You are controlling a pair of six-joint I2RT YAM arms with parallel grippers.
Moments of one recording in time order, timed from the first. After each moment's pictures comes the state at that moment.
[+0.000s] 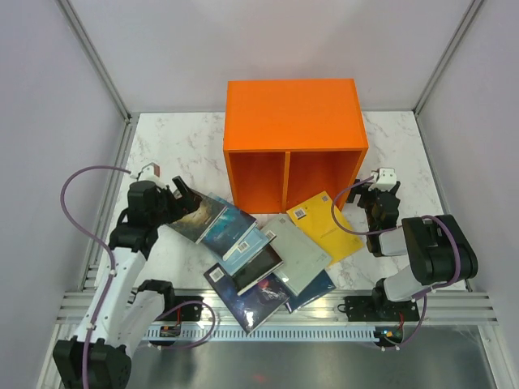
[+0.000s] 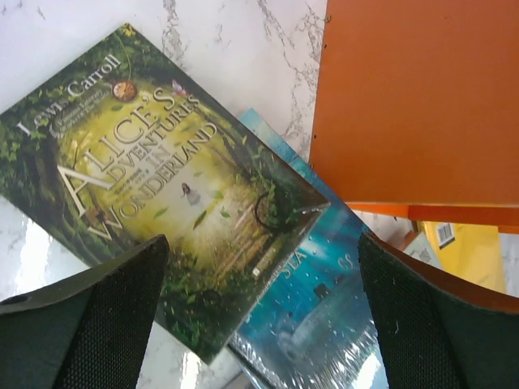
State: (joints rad) left arm -0.08 0.80 0.64 -0.41 0.11 -0.51; right arm 0.06 1.54 0.23 1.15 0.12 0.03
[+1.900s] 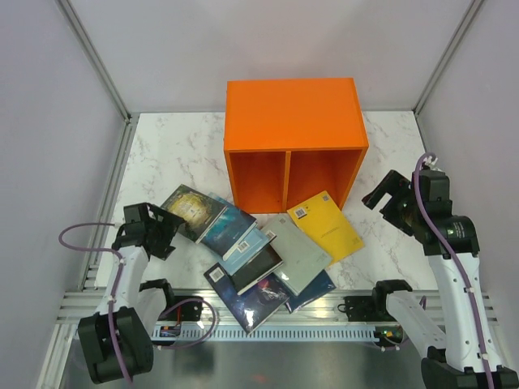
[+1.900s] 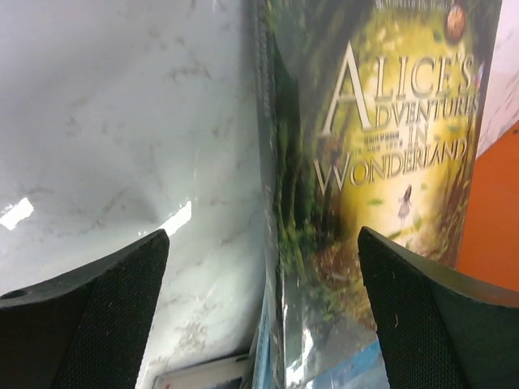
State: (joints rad) left arm 0.20 0.87 0.41 -0.53 0.14 -0.95; right arm 0.05 0.79 1.09 -1.06 0.01 0.68
